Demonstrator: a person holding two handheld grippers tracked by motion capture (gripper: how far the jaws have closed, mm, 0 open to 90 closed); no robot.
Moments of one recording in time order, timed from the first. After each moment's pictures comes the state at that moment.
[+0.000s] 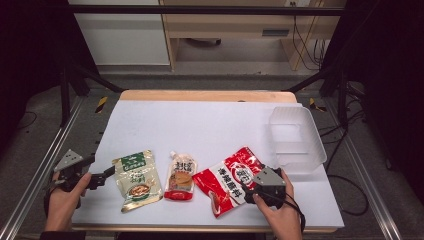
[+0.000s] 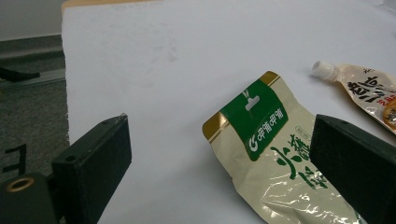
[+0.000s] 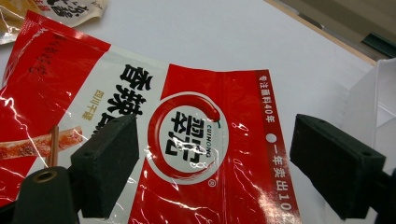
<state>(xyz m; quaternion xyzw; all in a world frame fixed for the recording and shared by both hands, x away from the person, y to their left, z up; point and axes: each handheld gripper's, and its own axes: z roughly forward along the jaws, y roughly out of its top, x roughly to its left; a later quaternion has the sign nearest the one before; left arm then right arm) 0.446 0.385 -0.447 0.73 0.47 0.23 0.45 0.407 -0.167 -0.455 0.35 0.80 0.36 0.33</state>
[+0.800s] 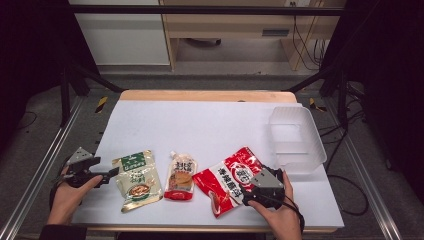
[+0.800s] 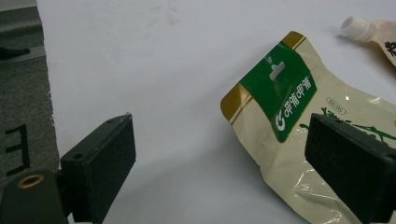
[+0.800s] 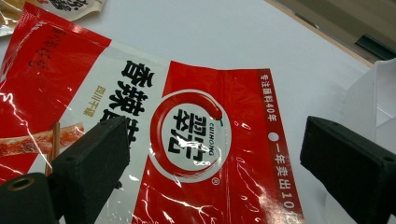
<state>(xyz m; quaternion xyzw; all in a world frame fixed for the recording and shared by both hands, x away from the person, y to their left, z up) 0.466 0.384 -0.464 0.77 0.47 0.20 0.39 0.404 -0.161 -0.457 0.35 0.80 0.35 0.34</state>
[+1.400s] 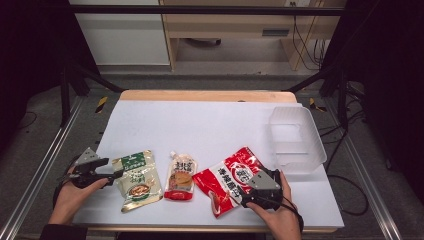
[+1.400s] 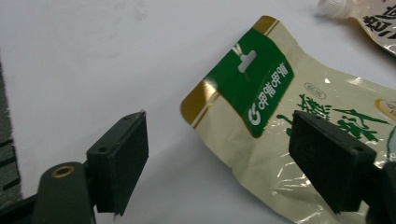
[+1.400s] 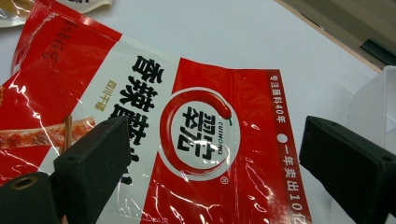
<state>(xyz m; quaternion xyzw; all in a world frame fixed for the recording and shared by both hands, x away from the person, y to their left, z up) 0.469 0.368 -0.465 0.81 0.42 0.19 0.38 0.401 -0.156 -0.458 0.33 0.81 0.33 0.34</state>
